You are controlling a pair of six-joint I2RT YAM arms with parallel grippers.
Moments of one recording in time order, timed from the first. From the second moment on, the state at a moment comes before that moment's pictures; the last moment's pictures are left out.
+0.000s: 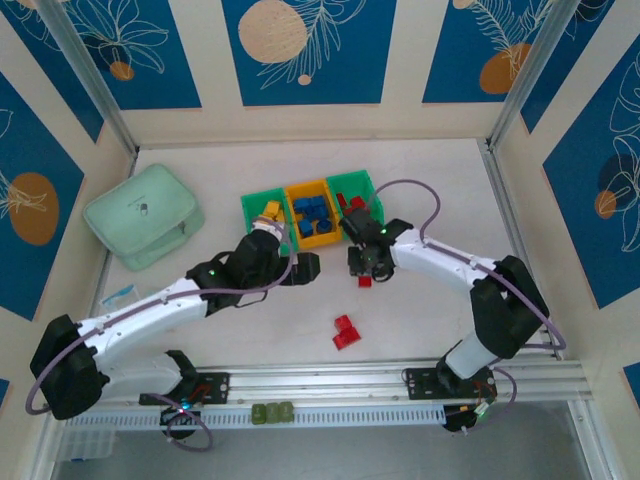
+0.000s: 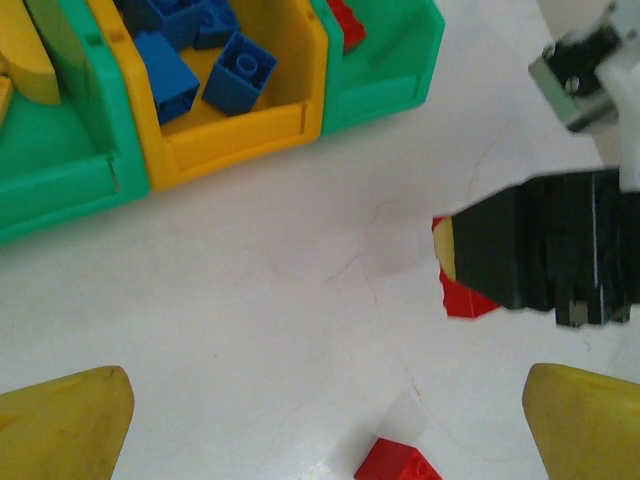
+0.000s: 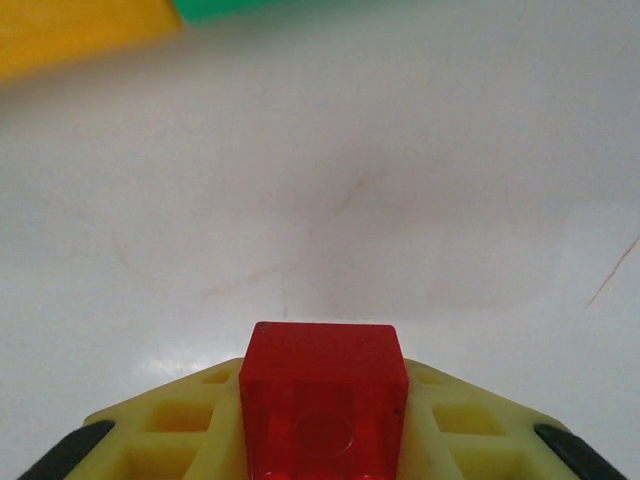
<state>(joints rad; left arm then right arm) -0.84 1.15 0.82 -0.32 -0.05 -0.72 0.64 1.55 1.11 -0.81 0.14 0.63</state>
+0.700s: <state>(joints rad) -0.70 1.10 0.83 -0.40 -0.05 -0.68 0.43 2.07 1.72 -0.78 0.16 0.39</state>
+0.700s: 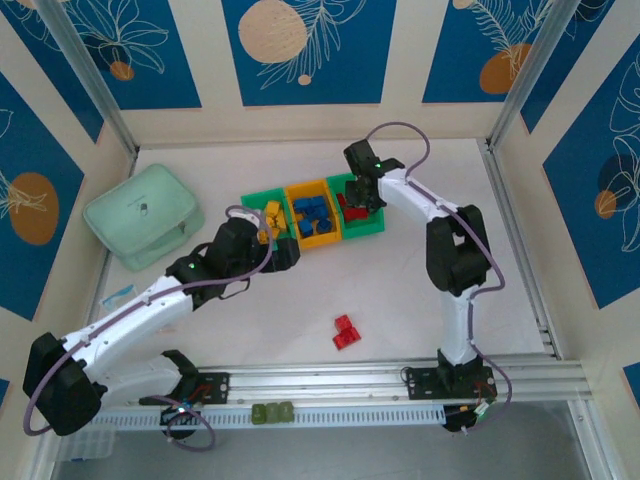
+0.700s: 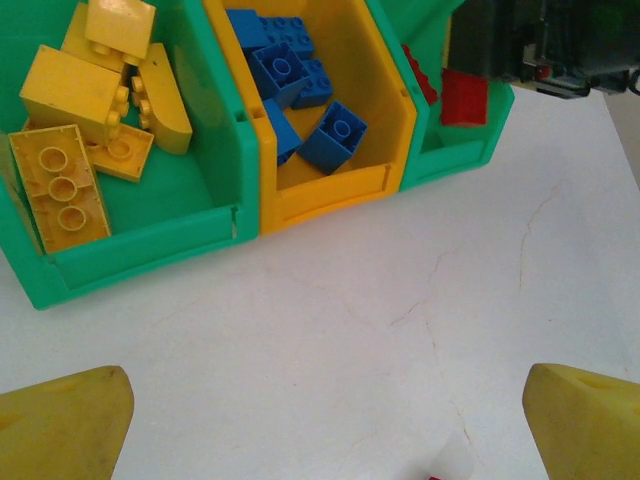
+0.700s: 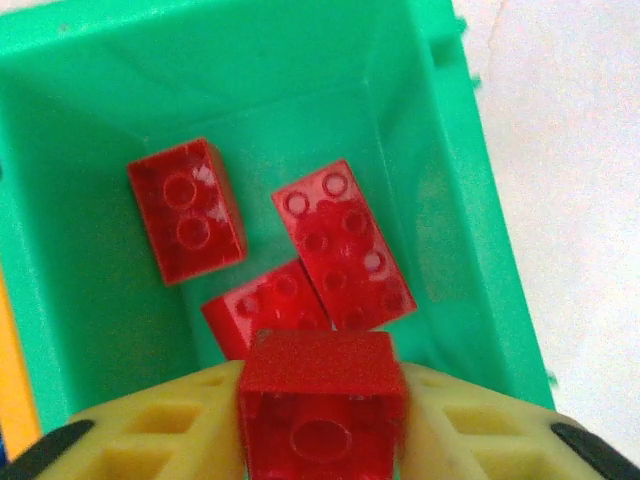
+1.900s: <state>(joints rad) -0.79 1.04 0.72 -0.41 0.03 -0.73 0.70 1.54 1.16 -0.82 0.10 0.45</state>
